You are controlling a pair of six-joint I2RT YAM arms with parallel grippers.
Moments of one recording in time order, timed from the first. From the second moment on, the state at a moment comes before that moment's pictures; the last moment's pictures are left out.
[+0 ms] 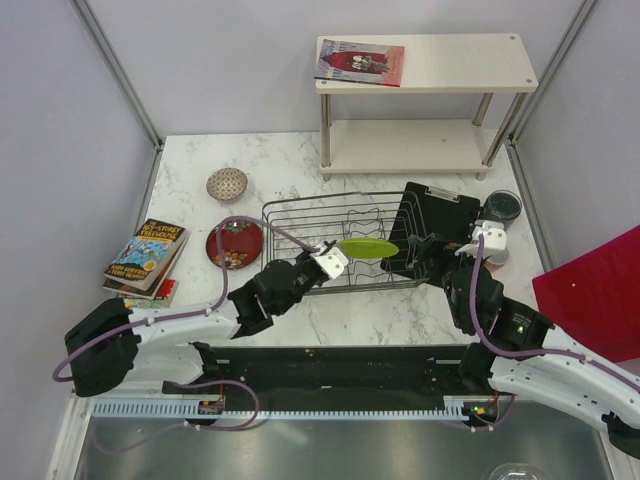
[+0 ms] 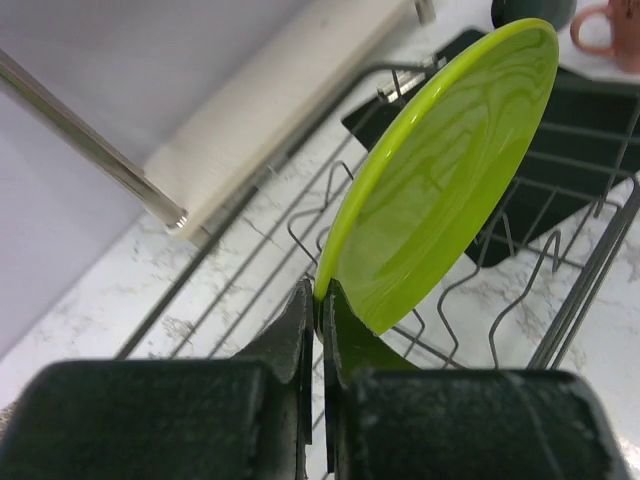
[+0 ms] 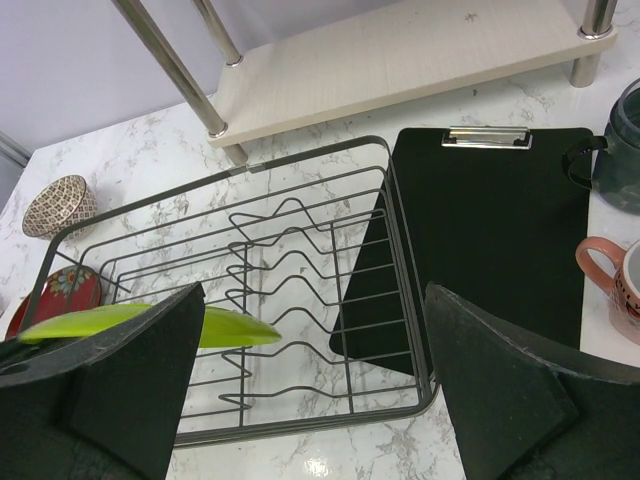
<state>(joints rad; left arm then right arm) -1.05 1.24 0.55 0.61 -0.31 0.40 0.99 0.57 0.66 -0.31 0.92 0.53</state>
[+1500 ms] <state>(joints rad) 0.12 0.99 0.51 -0.33 0.13 -1.10 0.99 0.54 0.62 -0.34 0.90 0.57</state>
